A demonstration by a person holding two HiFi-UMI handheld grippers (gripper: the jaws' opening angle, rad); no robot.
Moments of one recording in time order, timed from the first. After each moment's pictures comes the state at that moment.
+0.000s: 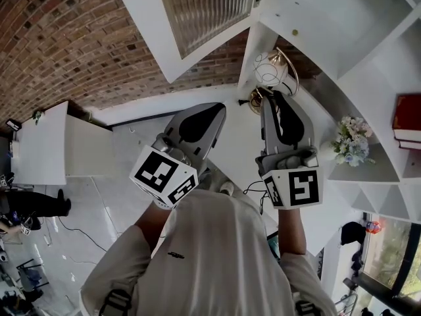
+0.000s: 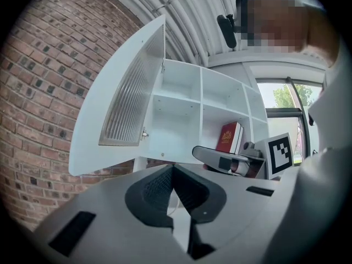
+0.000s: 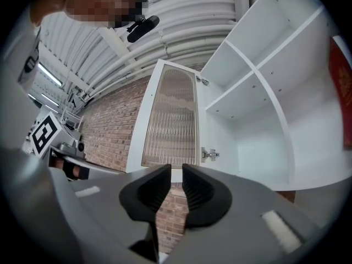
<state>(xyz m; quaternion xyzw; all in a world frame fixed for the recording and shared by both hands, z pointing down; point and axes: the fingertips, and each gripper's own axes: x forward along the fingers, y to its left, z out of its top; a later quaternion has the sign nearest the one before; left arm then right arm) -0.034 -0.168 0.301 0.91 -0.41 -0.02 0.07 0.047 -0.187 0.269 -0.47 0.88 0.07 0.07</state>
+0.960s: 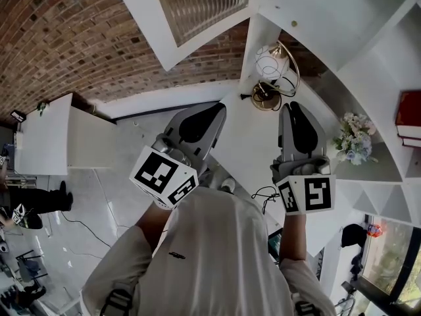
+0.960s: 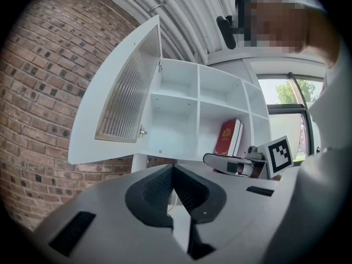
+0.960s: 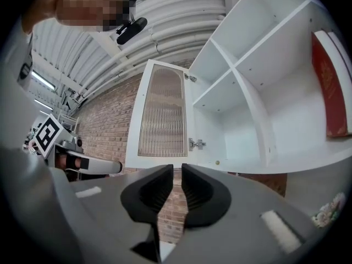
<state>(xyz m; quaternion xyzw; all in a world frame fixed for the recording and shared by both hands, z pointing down) -0.018 -0.146 0.309 0.90 -0.43 -0.01 0.07 0.101 -0.164 0.296 -0.49 0.87 0.02 0.06</state>
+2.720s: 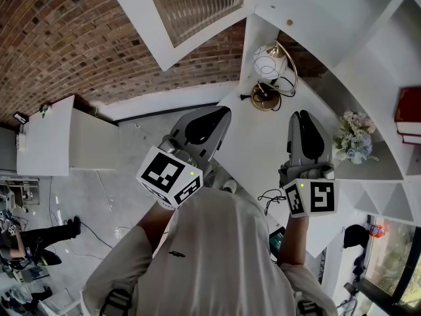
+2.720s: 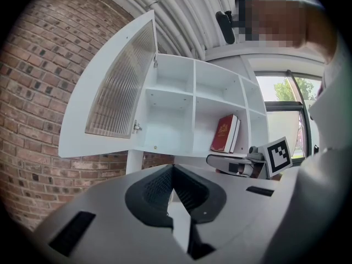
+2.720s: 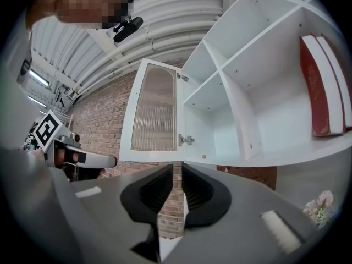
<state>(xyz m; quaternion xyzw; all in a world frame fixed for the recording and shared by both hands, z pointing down) 0.001 -0.141 0.318 0.90 -0.42 0.00 0.07 0.139 -0.156 0.314 -0.52 0.85 0.01 0.05</state>
